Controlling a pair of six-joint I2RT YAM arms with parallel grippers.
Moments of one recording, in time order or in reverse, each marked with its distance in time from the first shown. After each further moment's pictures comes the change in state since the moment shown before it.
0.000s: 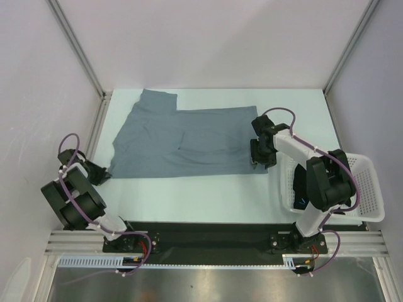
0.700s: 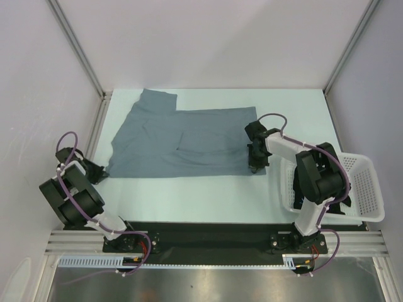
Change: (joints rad) left arm 0.013 0.043 0.048 -0.005 -0.021 0.018; right arm 0.037 0.106 -0.035 0.099 -0.002 0.062
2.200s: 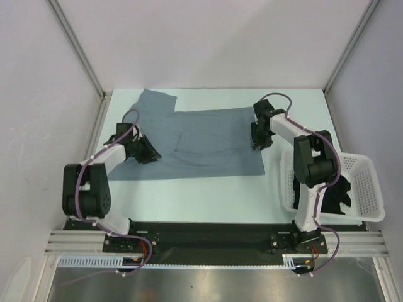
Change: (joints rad) left arm -0.663 -0.025 0.097 -0.008 0.090 -0.095; right arm -0.134 0.190 0.330 -0.015 -0.029 -0.174
